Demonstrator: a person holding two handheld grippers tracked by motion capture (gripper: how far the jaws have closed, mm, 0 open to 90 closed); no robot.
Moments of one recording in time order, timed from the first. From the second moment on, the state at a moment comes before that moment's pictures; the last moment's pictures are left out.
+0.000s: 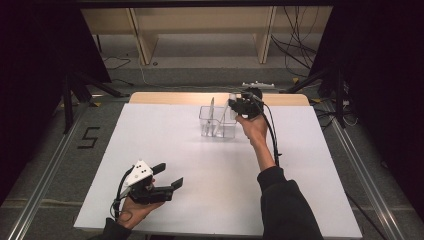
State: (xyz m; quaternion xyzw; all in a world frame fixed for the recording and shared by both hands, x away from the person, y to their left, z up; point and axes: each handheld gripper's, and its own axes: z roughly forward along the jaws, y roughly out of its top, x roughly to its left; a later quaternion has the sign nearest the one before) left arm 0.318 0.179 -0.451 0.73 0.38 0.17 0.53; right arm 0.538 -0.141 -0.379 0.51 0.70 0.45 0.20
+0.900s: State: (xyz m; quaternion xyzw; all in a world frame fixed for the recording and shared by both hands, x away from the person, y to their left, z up) left arm 0.318 0.179 -0.451 0.73 0.38 0.17 0.53; right arm 0.543 -0.133 -0.391 0.52 0.70 0.44 0.20
